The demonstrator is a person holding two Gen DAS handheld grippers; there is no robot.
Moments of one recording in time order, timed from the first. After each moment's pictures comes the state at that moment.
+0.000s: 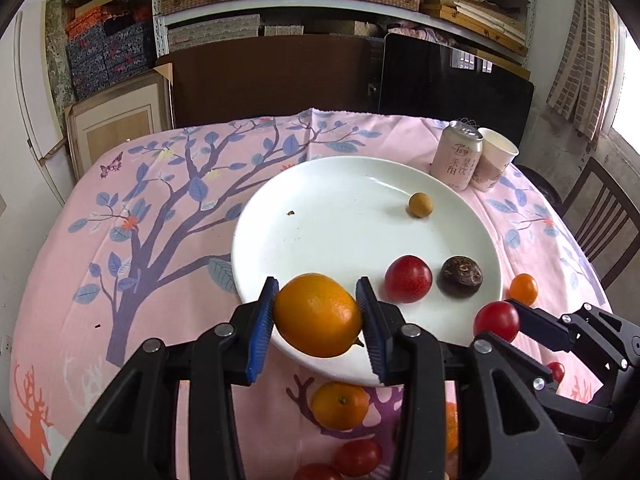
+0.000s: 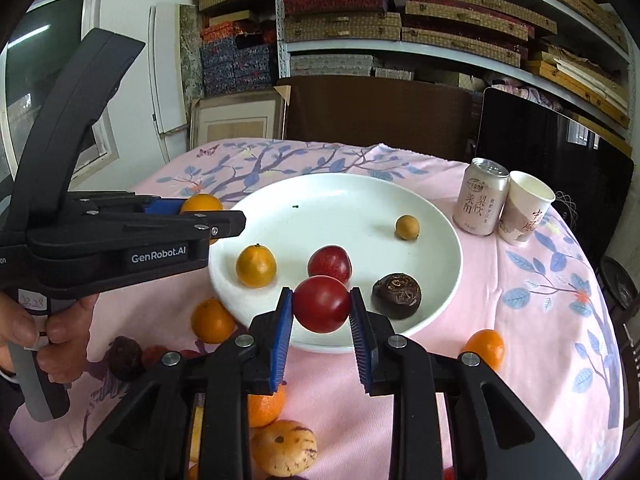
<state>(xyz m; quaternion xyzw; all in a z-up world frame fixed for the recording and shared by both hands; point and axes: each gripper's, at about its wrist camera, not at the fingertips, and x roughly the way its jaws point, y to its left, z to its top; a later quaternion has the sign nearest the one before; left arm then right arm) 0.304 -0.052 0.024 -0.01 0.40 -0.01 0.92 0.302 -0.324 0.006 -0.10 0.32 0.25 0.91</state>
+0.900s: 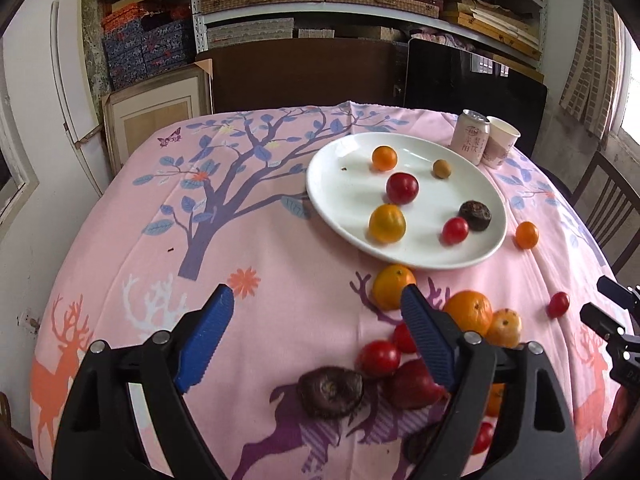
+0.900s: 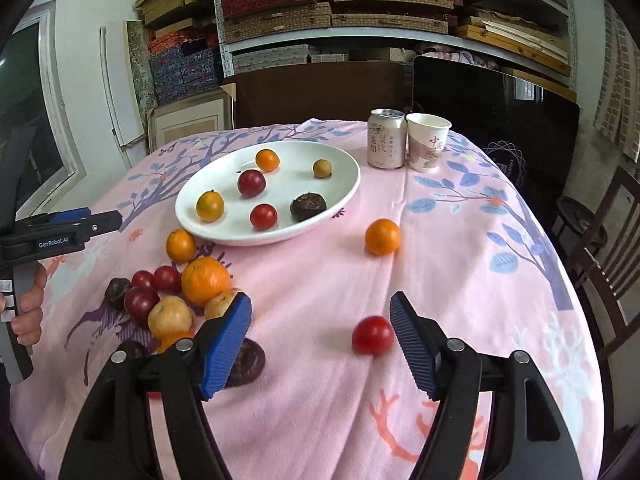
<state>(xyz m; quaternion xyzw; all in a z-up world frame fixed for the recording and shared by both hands) 0.187 -0.016 0.028 -0.01 0.39 0.03 0.92 0.221 -0.422 0.004 -0.05 0.35 0.17 0.92</state>
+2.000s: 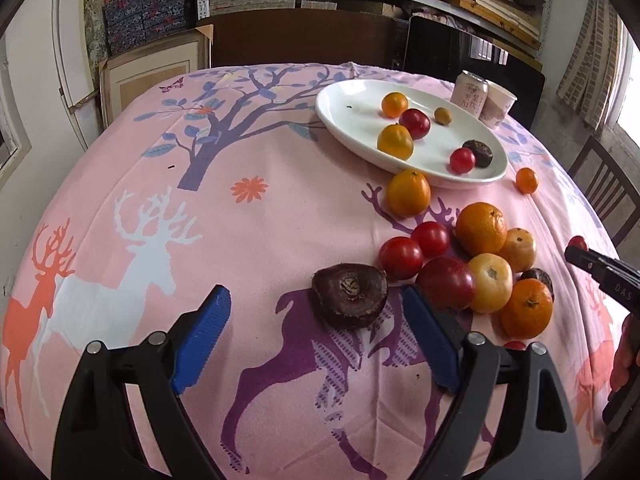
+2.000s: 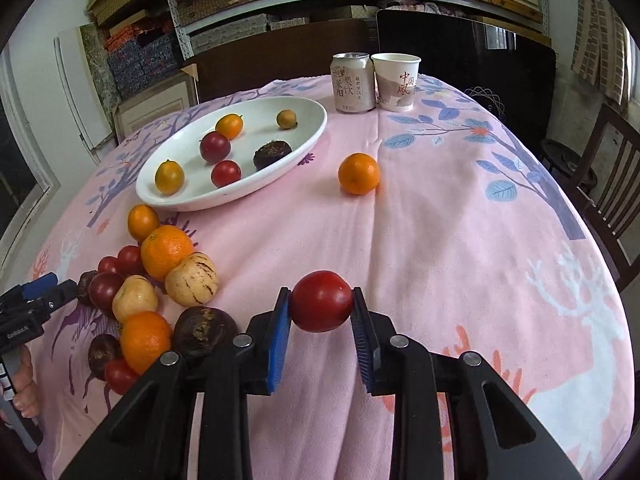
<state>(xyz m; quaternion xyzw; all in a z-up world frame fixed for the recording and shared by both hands) 0.149 -0.001 -0.025 -0.03 0.43 0.02 0.90 0.234 -0.424 -0.036 0.00 0.41 0.12 0.91</state>
